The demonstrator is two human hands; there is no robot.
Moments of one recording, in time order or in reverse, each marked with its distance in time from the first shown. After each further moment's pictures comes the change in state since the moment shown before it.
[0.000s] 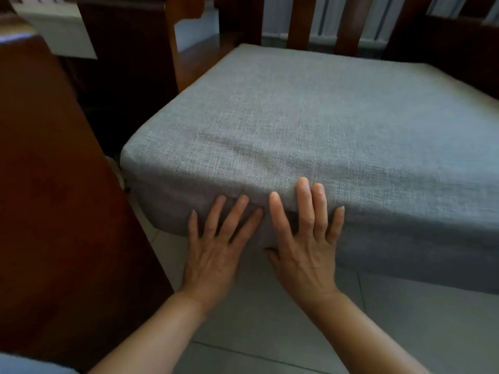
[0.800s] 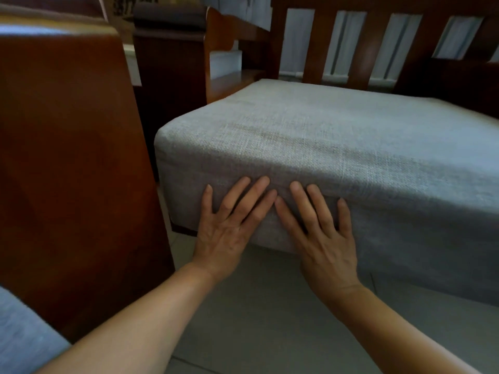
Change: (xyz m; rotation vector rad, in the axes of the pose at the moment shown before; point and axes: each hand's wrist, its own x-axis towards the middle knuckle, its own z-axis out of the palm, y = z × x) left_hand 0.027 -0.030 0.012 0.140 0.347 0.115; right_hand 0.010 0.015 0.023 -0.075 0.187 -0.245
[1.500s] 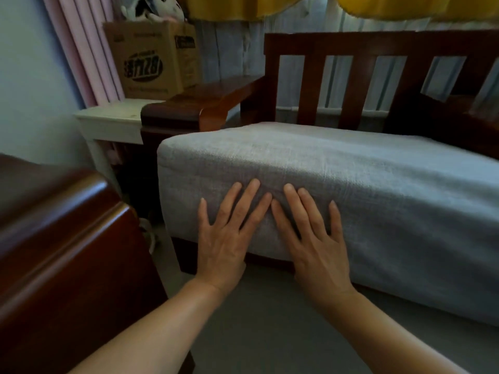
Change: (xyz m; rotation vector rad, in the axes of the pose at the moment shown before) left_hand 0.145 -0.023 -0.064 0.021 -0.296 -0.152; right_hand 0.124 0.067 -0.047 0.077 -0.109 0.045
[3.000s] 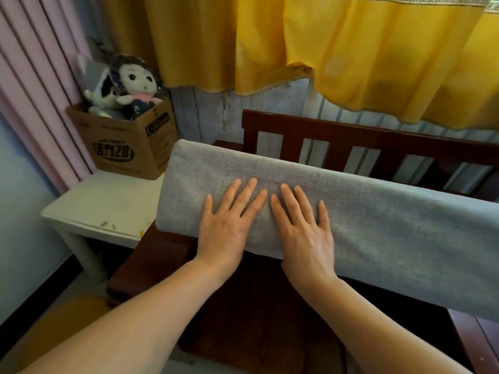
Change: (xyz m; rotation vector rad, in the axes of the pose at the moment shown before) left_hand 0.448 -0.059 -0.100 -0.140 -0.454 -0.064; right_hand 0.395 0.223 -0.041 0.143 -0.501 0.215
